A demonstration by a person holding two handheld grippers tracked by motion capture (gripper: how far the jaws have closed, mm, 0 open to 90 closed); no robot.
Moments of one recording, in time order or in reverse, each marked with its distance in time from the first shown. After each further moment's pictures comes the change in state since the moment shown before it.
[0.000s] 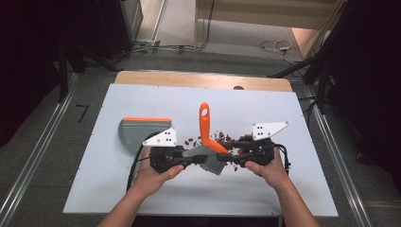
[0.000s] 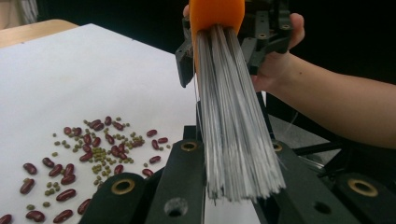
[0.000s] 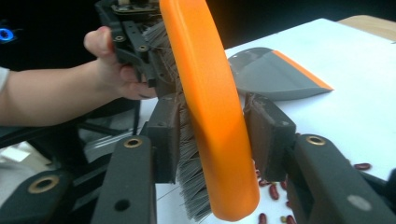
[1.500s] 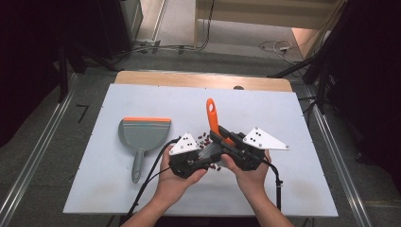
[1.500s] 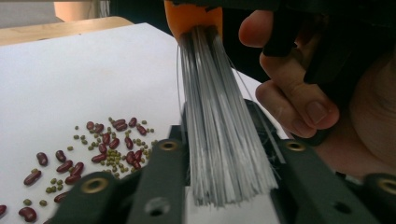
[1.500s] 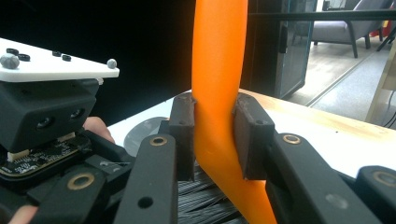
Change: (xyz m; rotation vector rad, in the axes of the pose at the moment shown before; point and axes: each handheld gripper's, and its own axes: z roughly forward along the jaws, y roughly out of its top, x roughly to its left) left arm -0.023 -0.002 0.049 -0.043 0.264 -0.116; right arm 0.053 0.018 0.033 -0.288 -0.593 0.011
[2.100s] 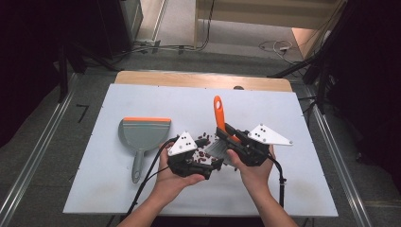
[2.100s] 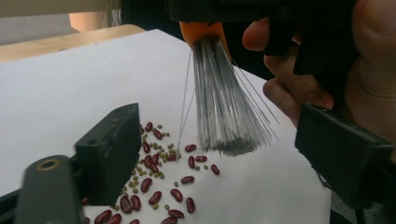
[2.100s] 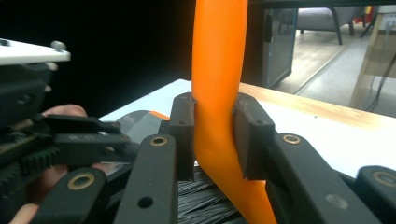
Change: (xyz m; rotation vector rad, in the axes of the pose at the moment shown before) left arm 0.001 -0.001 0.001 -0.011 0.035 0.047; right arm -0.016 -0.003 -0.001 0.036 -0.045 0.029
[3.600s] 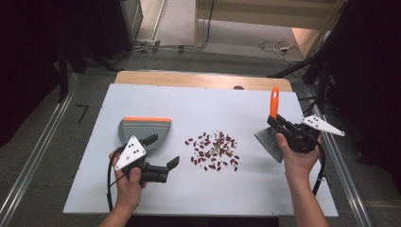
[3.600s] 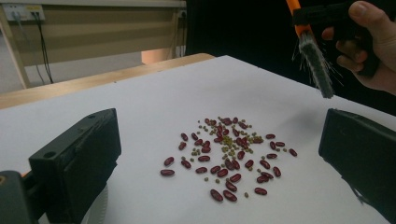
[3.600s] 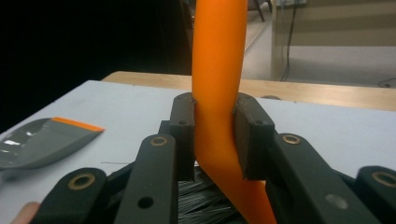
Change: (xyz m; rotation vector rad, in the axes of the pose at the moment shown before) left arm 0.043 -0.034 -0.091 -0.153 0.231 0.059; right arm -0.113 -0.004 -0.064 0.035 -0.256 0.144
